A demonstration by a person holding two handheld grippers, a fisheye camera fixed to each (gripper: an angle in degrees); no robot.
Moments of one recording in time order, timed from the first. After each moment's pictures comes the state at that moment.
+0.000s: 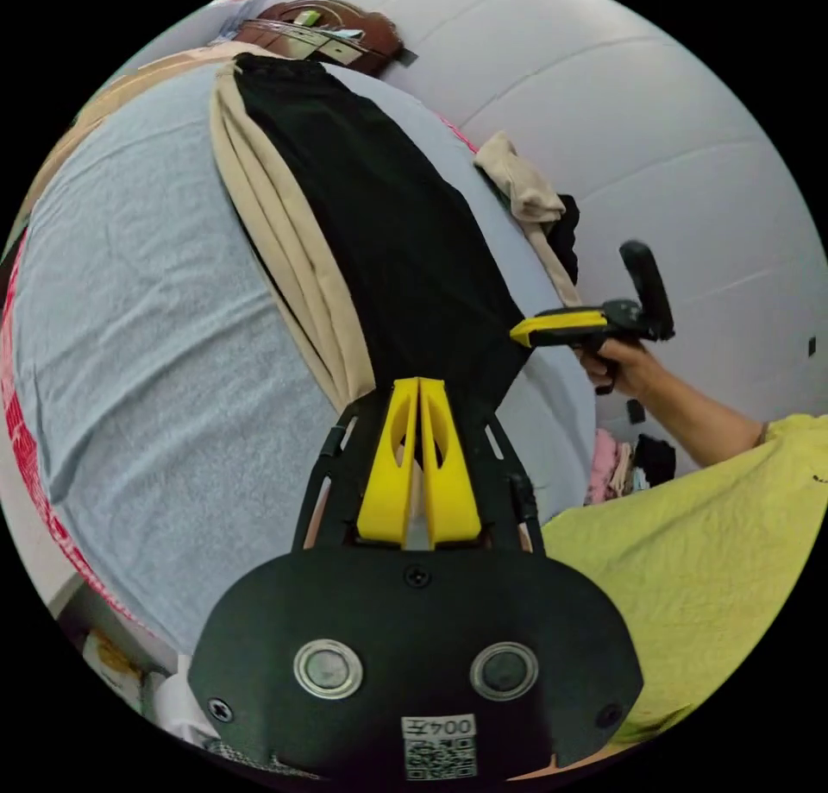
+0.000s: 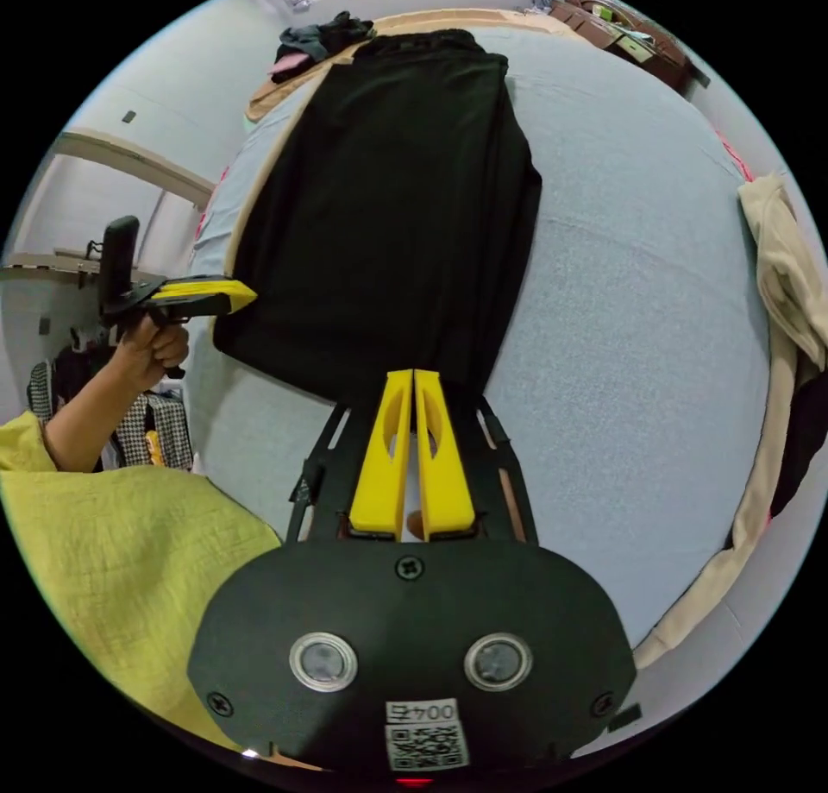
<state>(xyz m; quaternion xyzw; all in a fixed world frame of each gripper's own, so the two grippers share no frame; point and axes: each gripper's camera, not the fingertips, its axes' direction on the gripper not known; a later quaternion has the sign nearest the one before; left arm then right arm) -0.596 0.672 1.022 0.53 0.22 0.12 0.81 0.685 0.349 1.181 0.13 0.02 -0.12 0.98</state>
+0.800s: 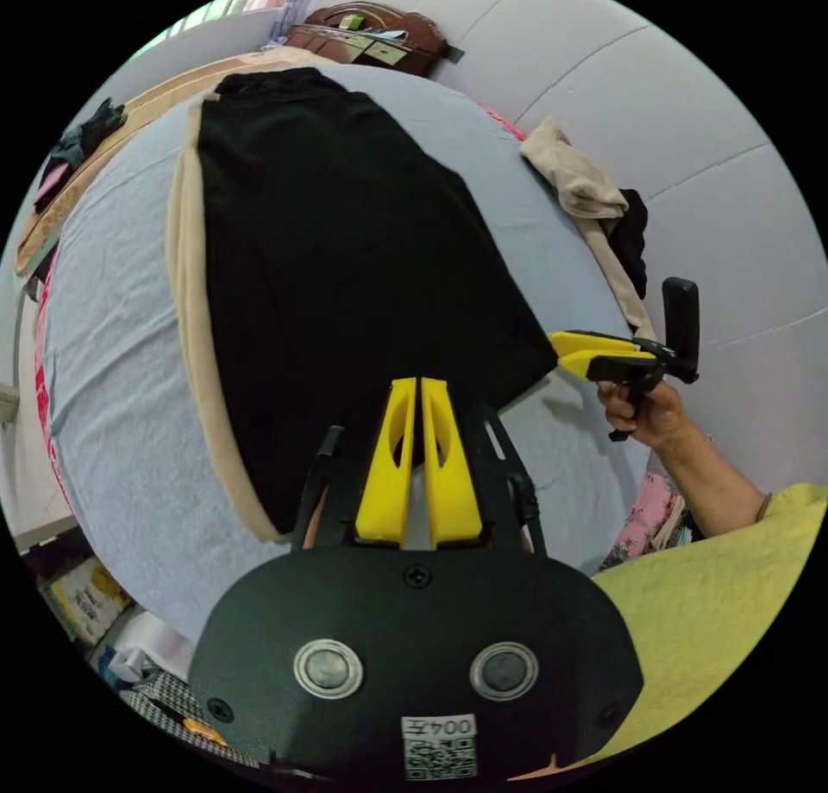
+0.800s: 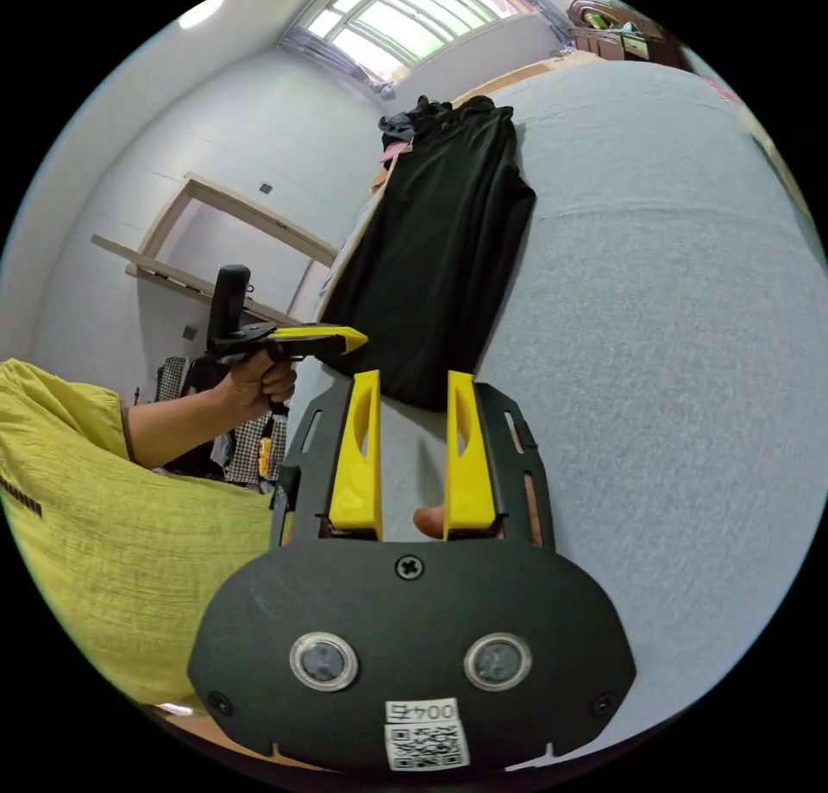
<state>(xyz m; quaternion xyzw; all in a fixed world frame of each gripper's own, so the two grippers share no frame) -0.456 0.602 1.032 0.52 0.13 0.00 0.84 0.836 0.433 1.148 0.24 -0.24 -0.20 0.92</state>
